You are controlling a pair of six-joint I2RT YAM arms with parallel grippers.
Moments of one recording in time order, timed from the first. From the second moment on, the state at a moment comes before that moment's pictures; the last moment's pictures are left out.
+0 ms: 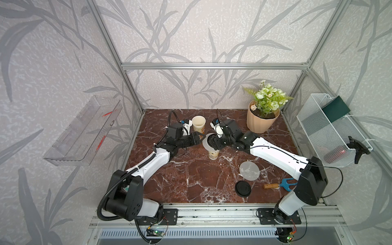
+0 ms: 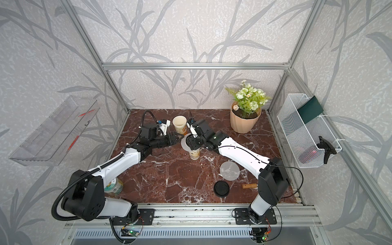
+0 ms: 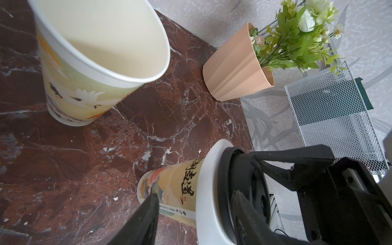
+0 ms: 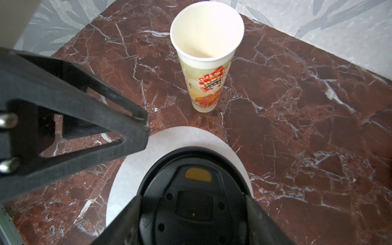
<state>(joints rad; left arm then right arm) -0.33 1.41 0.88 0.01 0.55 -0.65 0.75 1.63 1.36 -0.49 0.02 0.14</state>
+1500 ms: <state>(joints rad) -0.40 1.53 1.08 -0.08 0.50 -0.57 0.75 1.57 1.16 -0.22 0.00 0.14</state>
